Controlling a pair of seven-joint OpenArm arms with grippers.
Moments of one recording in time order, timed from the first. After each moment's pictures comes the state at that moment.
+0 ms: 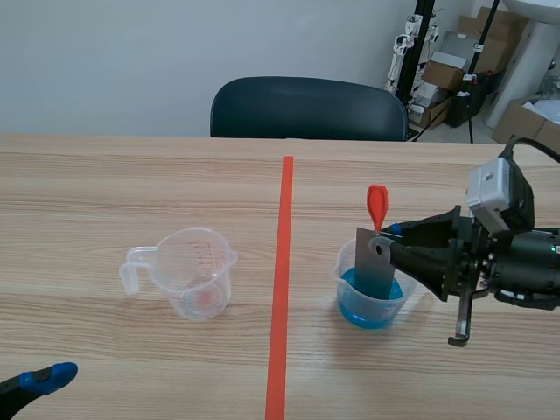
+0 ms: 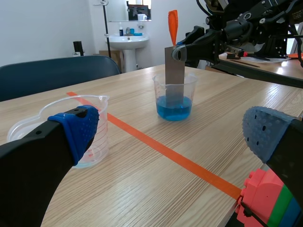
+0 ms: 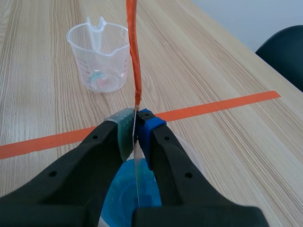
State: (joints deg) left arm 36.8 -21.0 2.8 65.3 25.0 -24.7 -88.8; right arm 11.8 46.8 -45.9 66.5 6.7 34.7 49.7
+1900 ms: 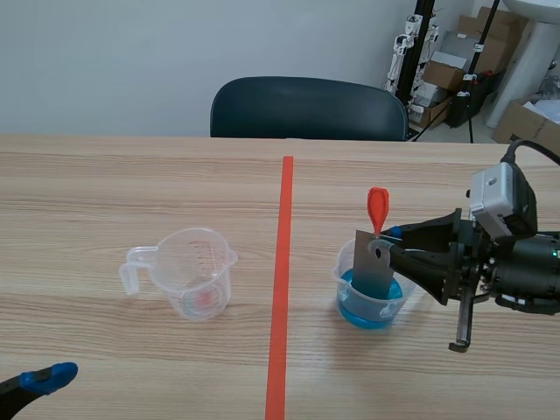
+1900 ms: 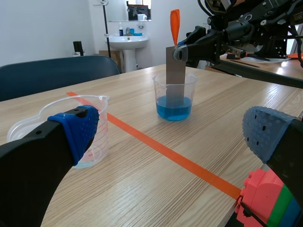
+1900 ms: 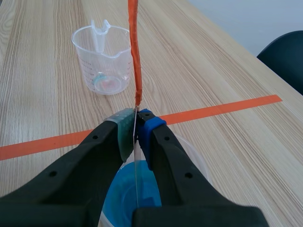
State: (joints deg) left arm 36.8 -21.0 2.8 65.3 25.0 -24.7 -88.8; right arm 11.3 46.8 -45.9 66.5 5.7 34.1 51.5
